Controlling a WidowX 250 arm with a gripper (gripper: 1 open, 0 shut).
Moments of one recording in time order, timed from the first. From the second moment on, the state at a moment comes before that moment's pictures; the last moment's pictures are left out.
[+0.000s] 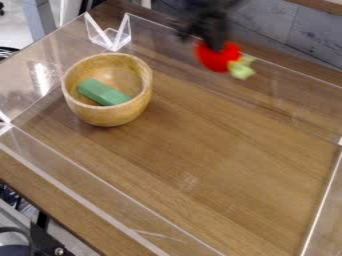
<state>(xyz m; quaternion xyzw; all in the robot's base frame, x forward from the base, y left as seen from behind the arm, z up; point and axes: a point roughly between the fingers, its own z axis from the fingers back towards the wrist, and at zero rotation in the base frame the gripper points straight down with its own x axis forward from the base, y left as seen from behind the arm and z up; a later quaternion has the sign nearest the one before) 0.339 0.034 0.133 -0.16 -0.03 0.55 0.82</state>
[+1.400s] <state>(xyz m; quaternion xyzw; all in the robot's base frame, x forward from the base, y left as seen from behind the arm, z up) 0.332 0.058 0.116 -0.17 0.02 0.38 0.91</state>
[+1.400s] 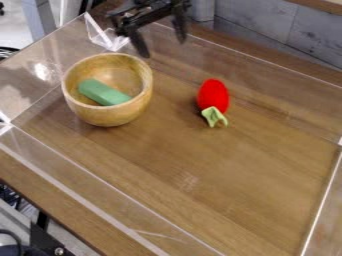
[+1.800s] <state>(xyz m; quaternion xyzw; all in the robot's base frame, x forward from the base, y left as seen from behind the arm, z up) 0.345 0.027 0.107 -0.15 0.02 0.40 0.90</state>
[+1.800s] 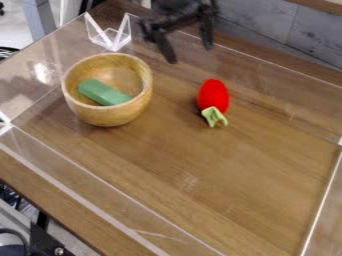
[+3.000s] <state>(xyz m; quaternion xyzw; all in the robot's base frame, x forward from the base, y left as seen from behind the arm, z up) 0.353 0.028 0.056 -0.10 0.03 0.43 0.89</state>
